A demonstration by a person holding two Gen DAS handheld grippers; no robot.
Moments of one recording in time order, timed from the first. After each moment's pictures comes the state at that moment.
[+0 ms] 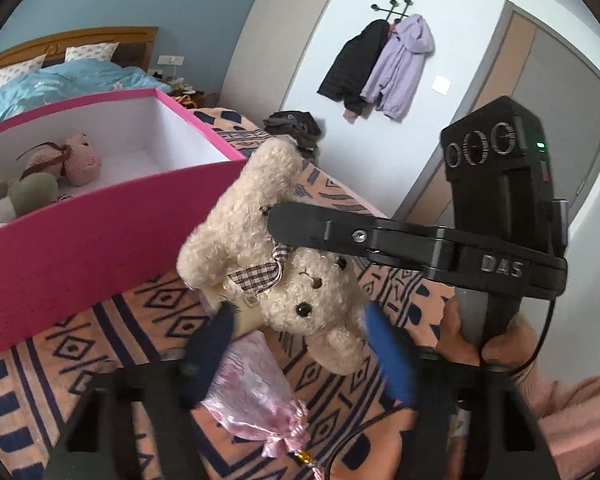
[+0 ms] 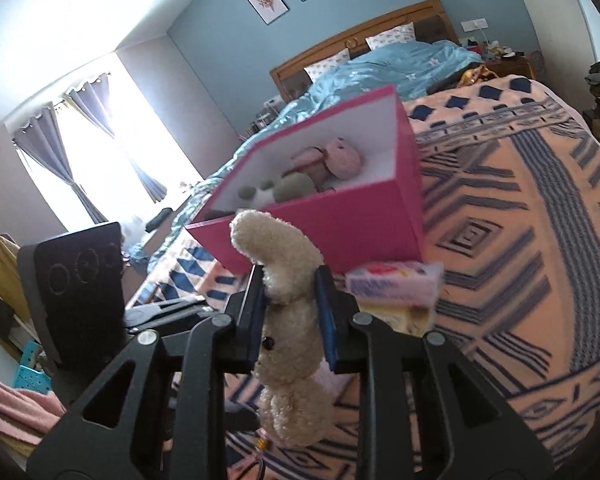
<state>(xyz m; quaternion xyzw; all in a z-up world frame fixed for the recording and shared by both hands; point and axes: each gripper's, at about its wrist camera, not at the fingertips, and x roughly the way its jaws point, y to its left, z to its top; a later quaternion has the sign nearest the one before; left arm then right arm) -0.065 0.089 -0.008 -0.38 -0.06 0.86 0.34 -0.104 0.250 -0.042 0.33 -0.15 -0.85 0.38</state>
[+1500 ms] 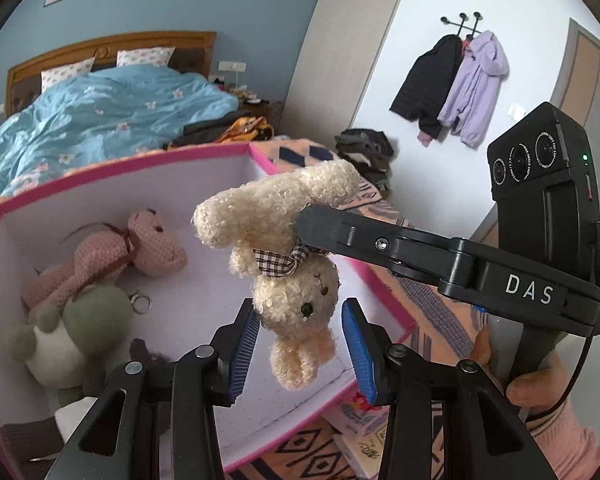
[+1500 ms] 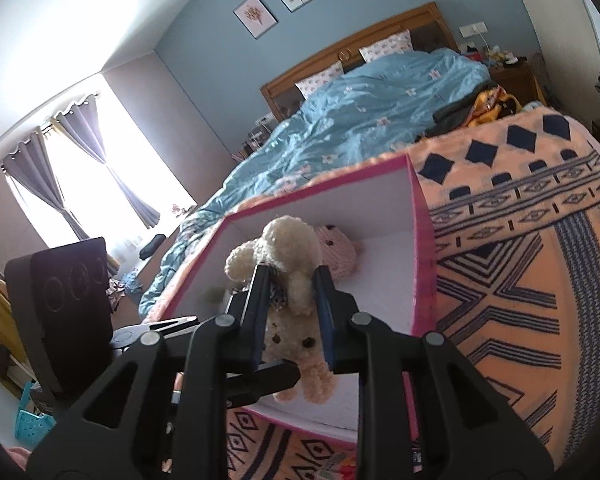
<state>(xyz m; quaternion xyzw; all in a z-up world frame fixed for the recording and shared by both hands) -0.216 0.058 0.016 -0.38 -0.05 0.89 0.24 -0.246 0.212 -0.014 0.32 -0.17 -0.86 0.36</state>
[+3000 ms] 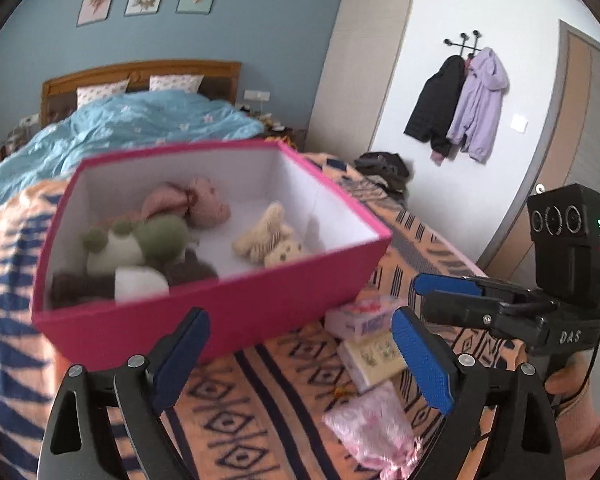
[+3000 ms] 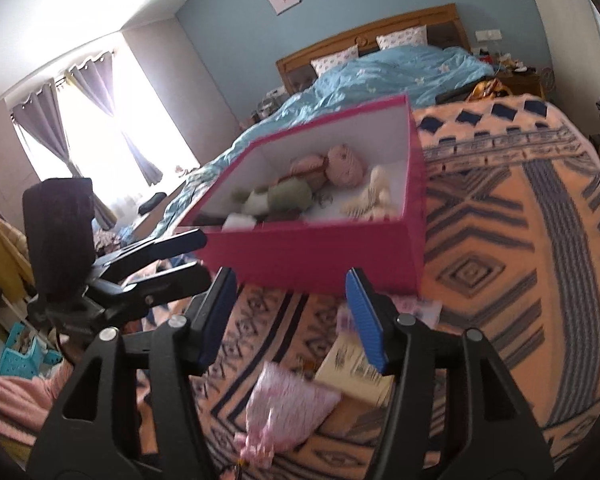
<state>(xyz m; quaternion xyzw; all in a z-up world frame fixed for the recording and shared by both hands) -0.102 0.026 0.007 -0.33 -0.06 0.92 0.19 -0.124 0.238 -0.041 0.34 -0.10 -0.85 0.38</state>
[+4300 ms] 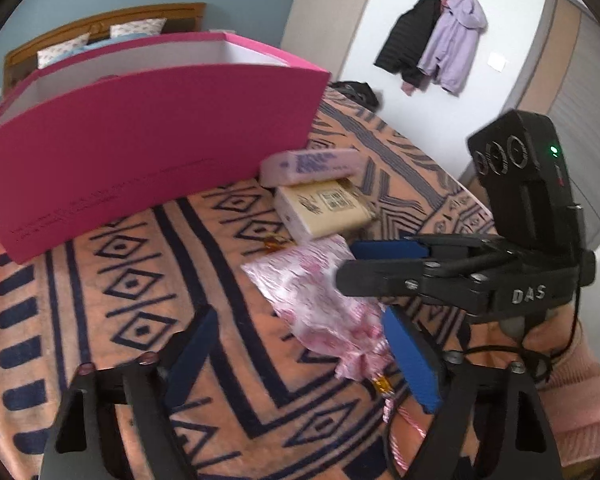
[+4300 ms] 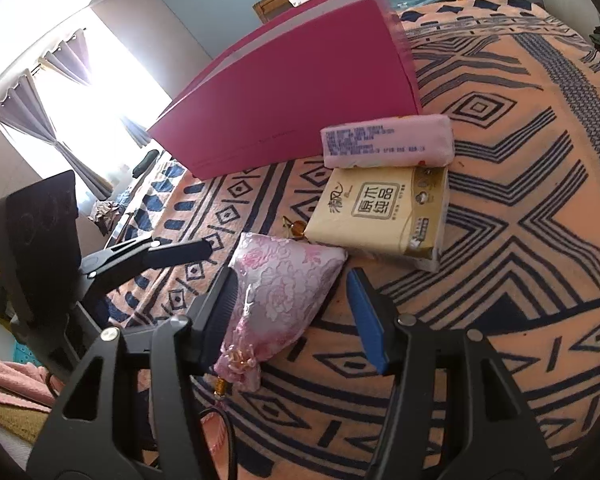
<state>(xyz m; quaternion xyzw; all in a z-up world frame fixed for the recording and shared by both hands) -0.045 0.065 -0.068 -0.43 -0.03 0.86 0.26 -0.096 0.236 -0.127 0.44 -0.11 -0.81 0.37</state>
